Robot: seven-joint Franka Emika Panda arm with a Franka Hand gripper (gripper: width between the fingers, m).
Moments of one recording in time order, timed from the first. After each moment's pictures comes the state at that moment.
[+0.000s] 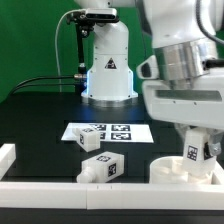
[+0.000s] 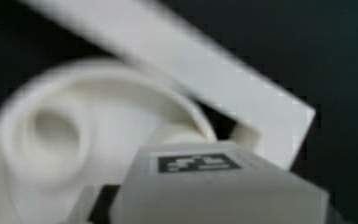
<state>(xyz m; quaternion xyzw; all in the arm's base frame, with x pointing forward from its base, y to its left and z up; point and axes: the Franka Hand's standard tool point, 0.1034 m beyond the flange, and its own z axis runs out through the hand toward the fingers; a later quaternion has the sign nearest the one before) 0.594 0.118 0.065 -0.82 0.56 0.02 0.12</state>
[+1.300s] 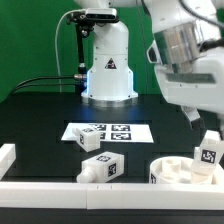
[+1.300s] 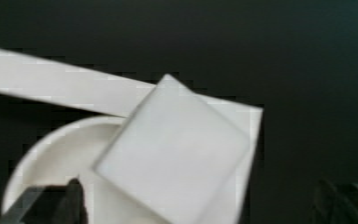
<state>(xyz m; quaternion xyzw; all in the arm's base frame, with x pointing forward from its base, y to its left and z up) 0.606 0.123 0.107 -0.84 0.52 0.04 0.16</state>
